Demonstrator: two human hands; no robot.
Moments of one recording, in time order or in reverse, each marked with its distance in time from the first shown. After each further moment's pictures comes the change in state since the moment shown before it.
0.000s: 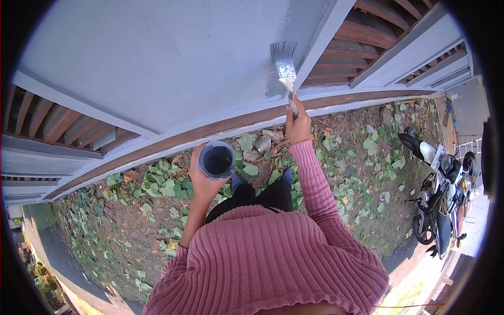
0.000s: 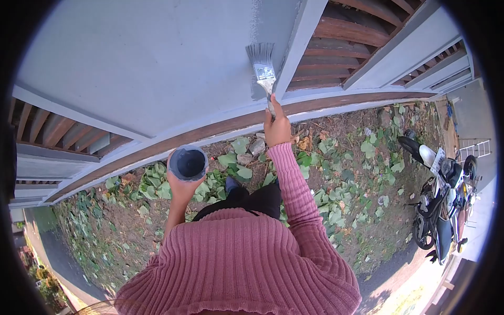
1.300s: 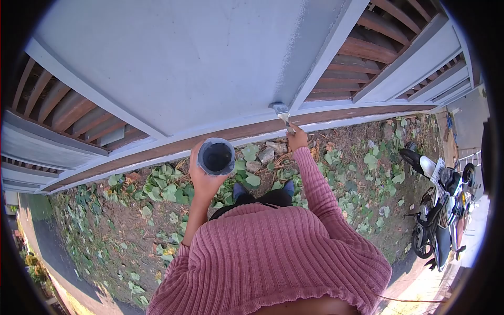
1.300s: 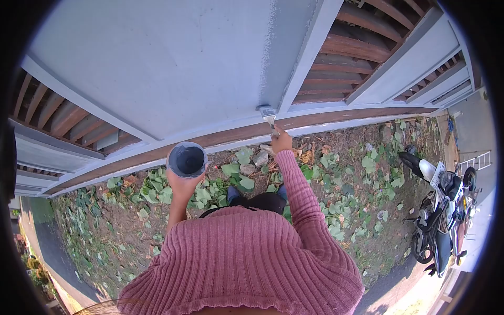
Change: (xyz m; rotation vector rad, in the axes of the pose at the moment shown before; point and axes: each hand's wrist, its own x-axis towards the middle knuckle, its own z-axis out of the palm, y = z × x) left_hand 0.007 0.009 -0.017 0.032 0.073 0.034; right_hand -0.004 0.084 0.039 -0.101 -0.208 0.132
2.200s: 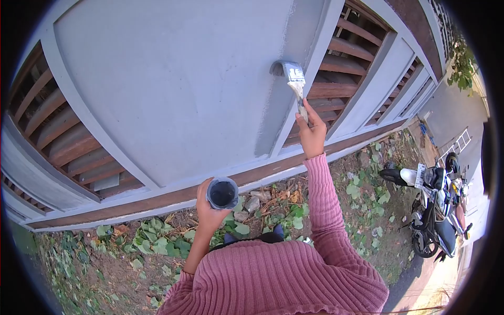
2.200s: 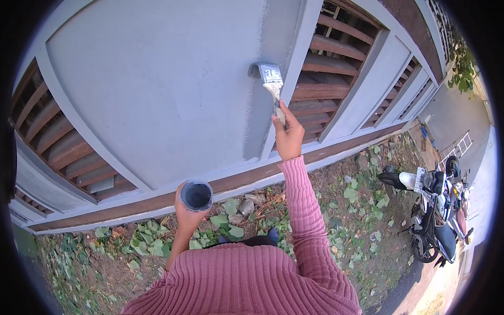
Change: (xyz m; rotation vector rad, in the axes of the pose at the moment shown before) left_hand 0.011 0.004 0.006 -0.128 -0.057 0.146; right_hand -0.005 -0.201 -0.159 0.489 0.412 -0.356
